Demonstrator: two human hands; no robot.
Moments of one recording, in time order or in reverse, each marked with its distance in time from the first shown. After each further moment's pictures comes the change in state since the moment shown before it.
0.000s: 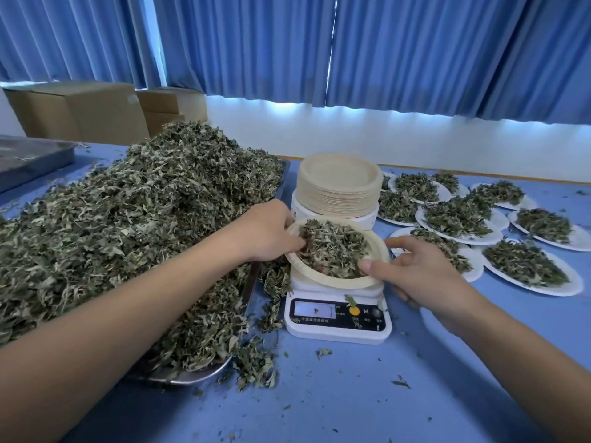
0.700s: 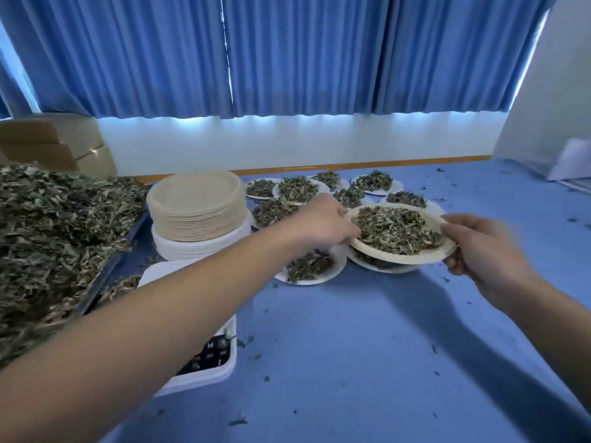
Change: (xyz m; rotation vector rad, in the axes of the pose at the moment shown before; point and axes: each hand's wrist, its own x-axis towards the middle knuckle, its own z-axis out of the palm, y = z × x) left_hand 0.092 0.248 0.106 -0.349 -0.231 0.222; right_hand -0.017 0.099 -0.244 0.199 0.642 0.040
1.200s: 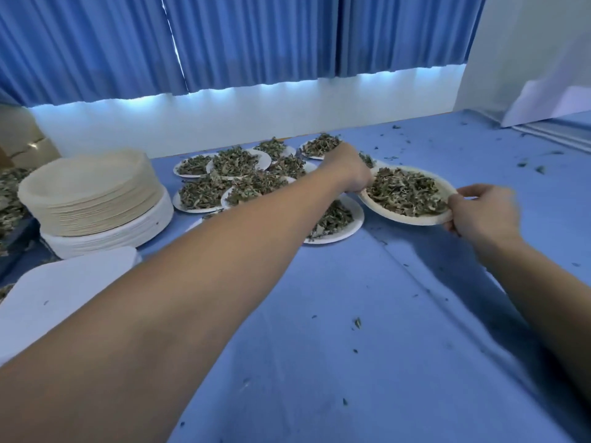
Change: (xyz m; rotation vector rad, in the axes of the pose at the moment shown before) left_hand 0.130 0.085 0.114 0.294 0.071 0.019; right_hand 0.057 0.068 -0.082 -0.254 0.372 0.044
